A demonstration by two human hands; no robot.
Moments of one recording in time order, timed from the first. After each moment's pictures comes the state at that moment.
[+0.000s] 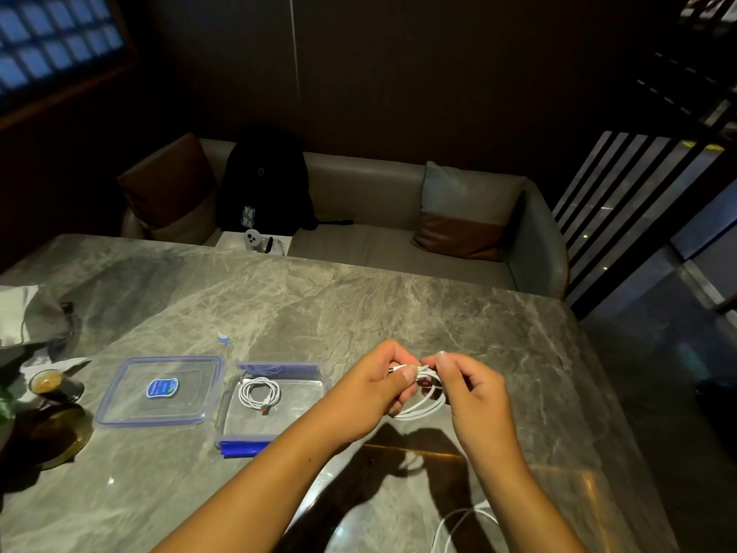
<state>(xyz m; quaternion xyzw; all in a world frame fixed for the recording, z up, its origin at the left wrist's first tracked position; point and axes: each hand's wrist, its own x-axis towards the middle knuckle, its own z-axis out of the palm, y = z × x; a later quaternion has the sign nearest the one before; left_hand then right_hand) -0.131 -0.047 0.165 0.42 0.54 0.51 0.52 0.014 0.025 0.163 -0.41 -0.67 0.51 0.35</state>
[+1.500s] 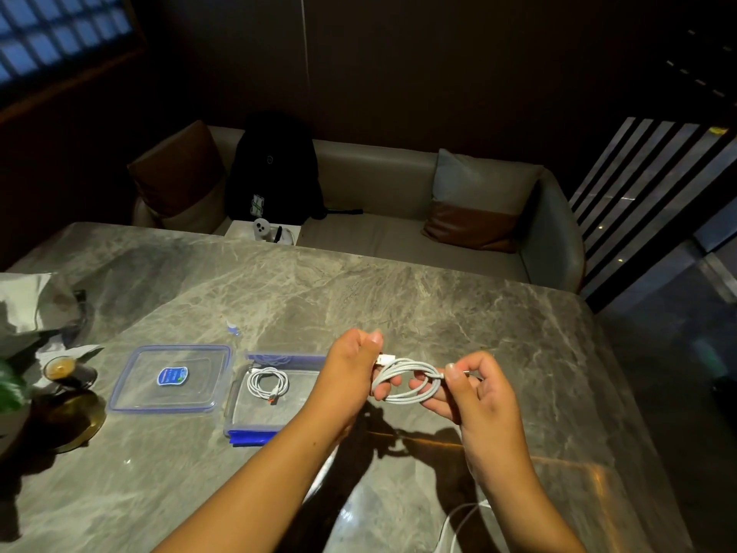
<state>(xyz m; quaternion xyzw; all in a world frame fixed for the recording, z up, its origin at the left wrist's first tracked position) -0.143 -0.039 0.146 0.24 0.62 0.59 0.45 0.012 0.011 0.163 -0.40 -0.51 0.67 0.36</state>
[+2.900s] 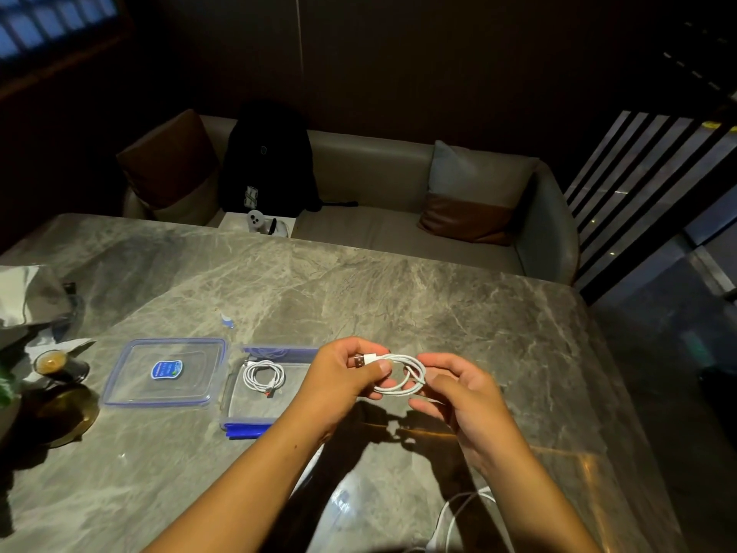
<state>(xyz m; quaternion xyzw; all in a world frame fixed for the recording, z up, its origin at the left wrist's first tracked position) -0.151 -0.055 0.130 0.22 0.63 0.57 0.48 0.008 0.025 0.146 -0.46 -0.46 0.73 0.22</state>
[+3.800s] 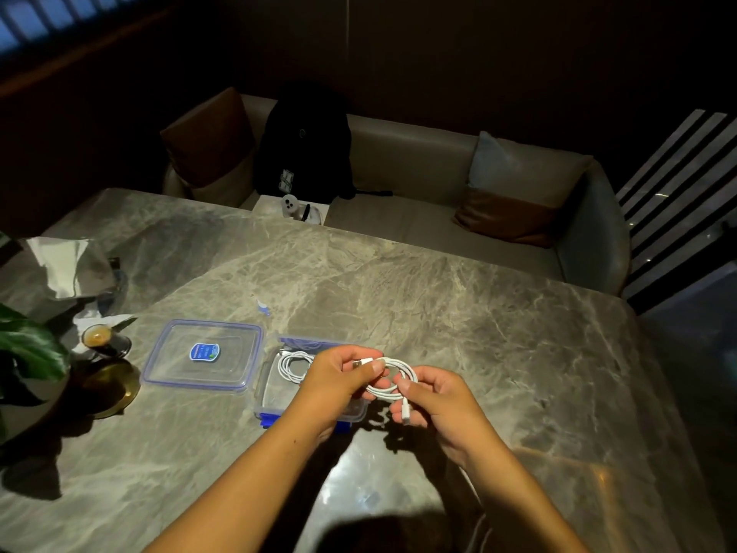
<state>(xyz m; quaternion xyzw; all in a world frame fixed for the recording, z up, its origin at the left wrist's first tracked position) -0.205 -0.083 0.091 0.12 0.61 0.60 0.50 -0.061 0.014 0.088 -0.41 -0.48 0.76 0.13</state>
